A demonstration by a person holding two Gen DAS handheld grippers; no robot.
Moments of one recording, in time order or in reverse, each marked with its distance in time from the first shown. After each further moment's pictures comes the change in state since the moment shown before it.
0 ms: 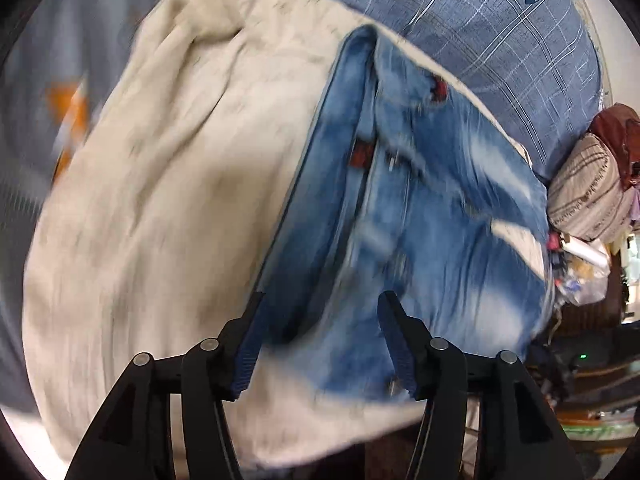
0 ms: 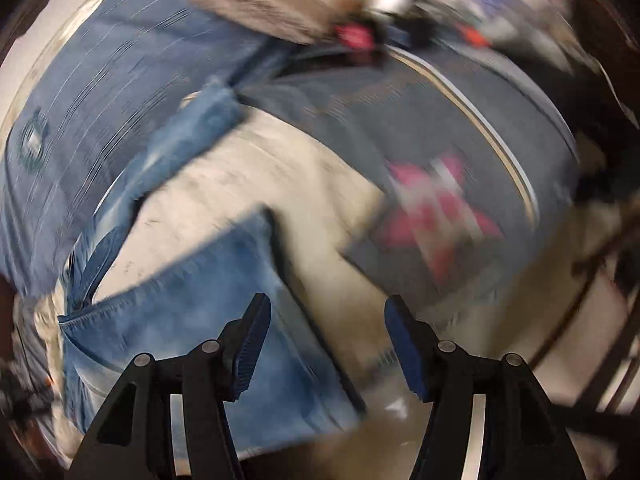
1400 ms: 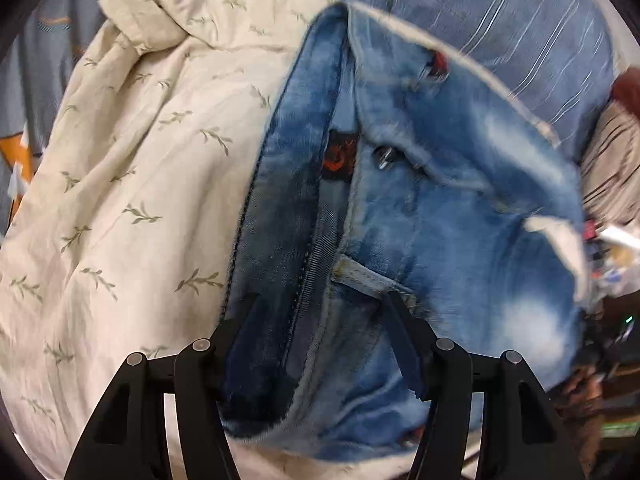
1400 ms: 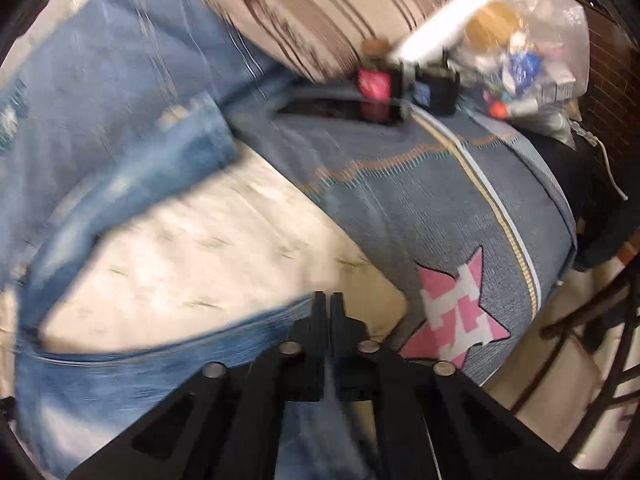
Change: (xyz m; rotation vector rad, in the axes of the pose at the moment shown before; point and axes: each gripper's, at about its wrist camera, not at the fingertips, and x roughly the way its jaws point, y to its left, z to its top) left arm 0.085 -0.061 0.027 0.113 -0.037 0.178; right arm 0.039 0.057 0.045 -0.191 -0.125 -0.231
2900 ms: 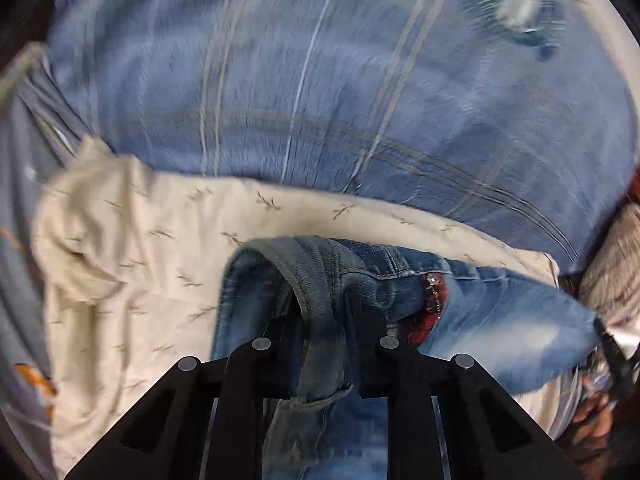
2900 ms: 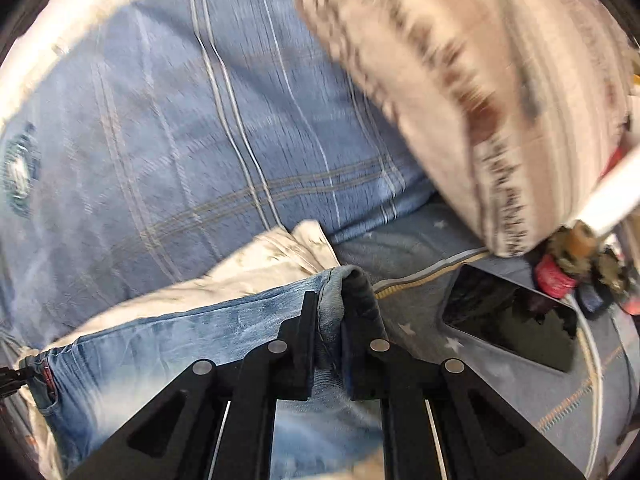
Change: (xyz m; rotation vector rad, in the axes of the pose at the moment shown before) left arm 0.002 -0.084 0.193 -0.042 -0.234 0.031; right arm 0.010 0.140 0.185 -0.095 -0.144 0.247
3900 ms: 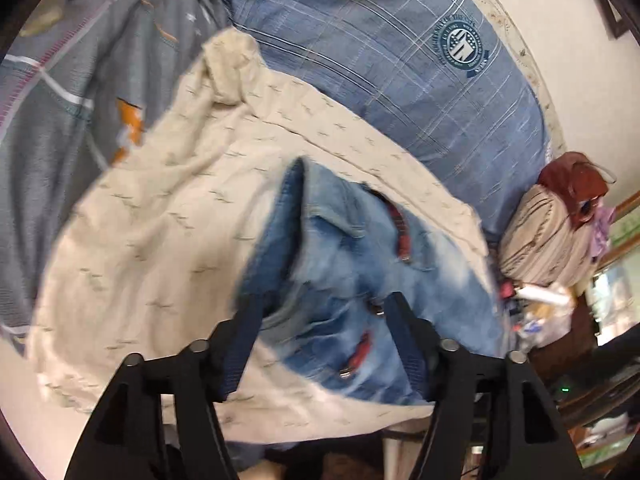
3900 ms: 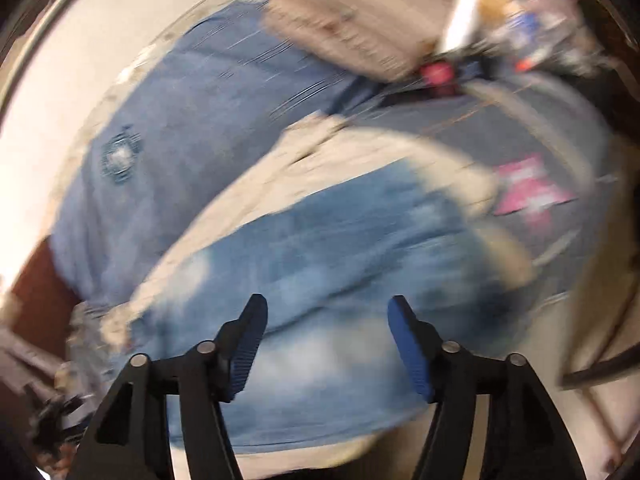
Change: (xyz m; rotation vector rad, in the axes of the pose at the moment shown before) left arm -0.189 0.179 -0.243 -0.172 -0.018 -0.323; right arm -0.191 -0.033 -0.247 0.299 0.042 0.276
